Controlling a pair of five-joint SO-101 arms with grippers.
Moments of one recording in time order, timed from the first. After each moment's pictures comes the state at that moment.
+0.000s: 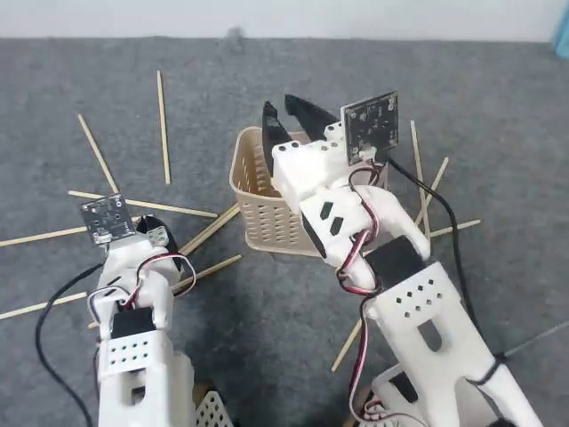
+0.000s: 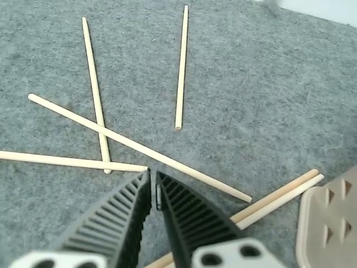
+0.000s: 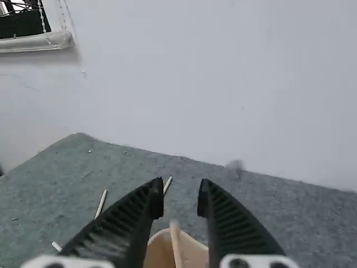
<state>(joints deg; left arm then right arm) -18.5 -64.7 92.2 21.0 12.0 -34.5 -40.1 38.2 17.1 -10.3</state>
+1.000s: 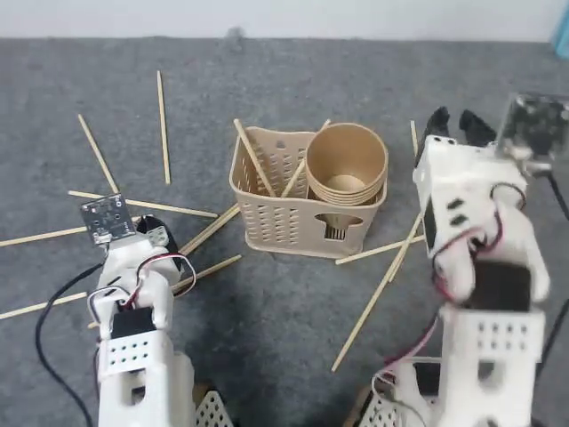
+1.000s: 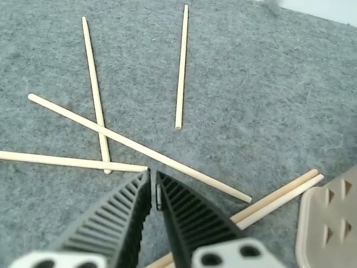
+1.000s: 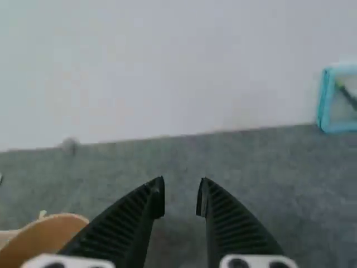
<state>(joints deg) -18.5 -64.7 92.2 21.0 12.0 -1.5 -49.7 29.5 48.4 -5.6</state>
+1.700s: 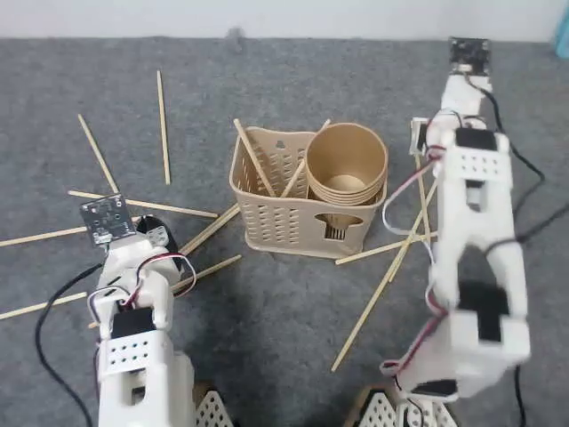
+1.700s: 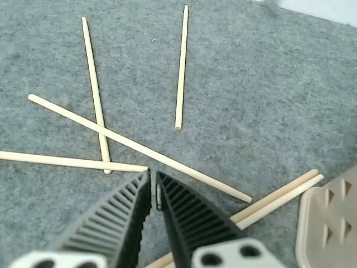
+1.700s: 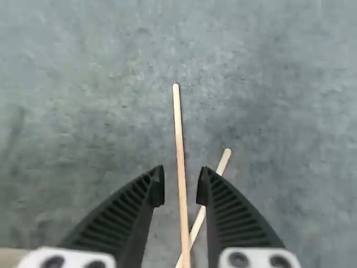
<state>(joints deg) -18.5 -64.7 92.2 21.0 12.0 2.5 11.5 1.1 48.4 3.3</state>
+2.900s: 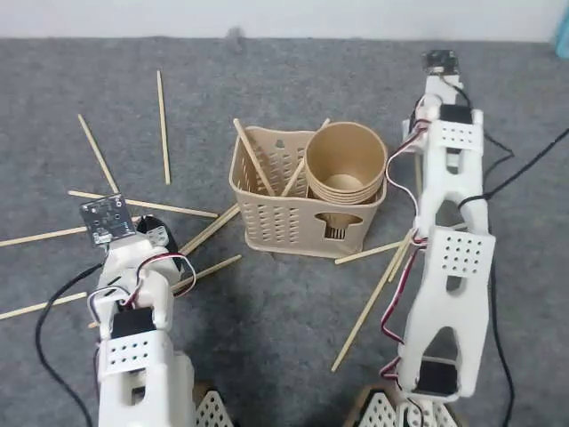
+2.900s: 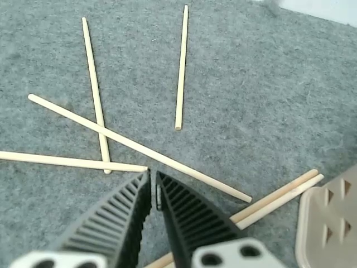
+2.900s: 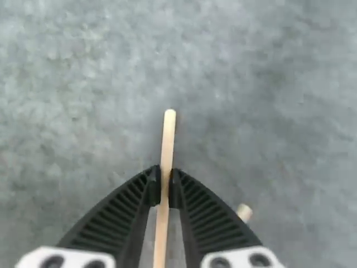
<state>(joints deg) -18.5 -64.7 92.2 21.0 12.0 3.6 59.3 -56.6 70.6 6.9</state>
